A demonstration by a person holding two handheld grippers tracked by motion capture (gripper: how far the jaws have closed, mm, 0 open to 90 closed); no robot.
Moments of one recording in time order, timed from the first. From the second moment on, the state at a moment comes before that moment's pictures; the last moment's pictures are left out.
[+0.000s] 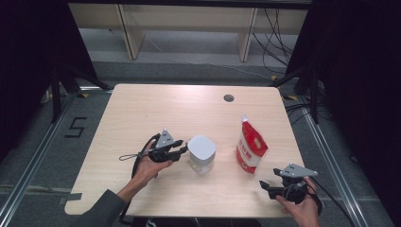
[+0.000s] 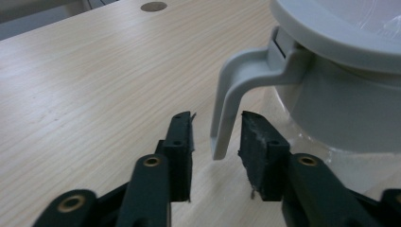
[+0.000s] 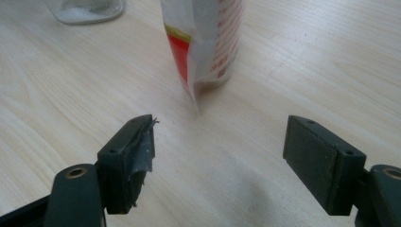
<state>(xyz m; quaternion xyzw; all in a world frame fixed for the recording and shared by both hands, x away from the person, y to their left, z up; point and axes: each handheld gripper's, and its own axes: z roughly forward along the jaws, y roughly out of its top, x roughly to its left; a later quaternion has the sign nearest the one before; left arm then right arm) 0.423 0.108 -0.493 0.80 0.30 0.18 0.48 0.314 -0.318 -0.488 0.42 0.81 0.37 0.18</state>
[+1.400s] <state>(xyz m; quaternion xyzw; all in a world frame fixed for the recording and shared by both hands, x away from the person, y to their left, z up) 0.375 0.135 -0.486 0.81 0.30 0.16 0.48 0.315 -0.321 -0.488 0.40 0.82 0.37 0.19</state>
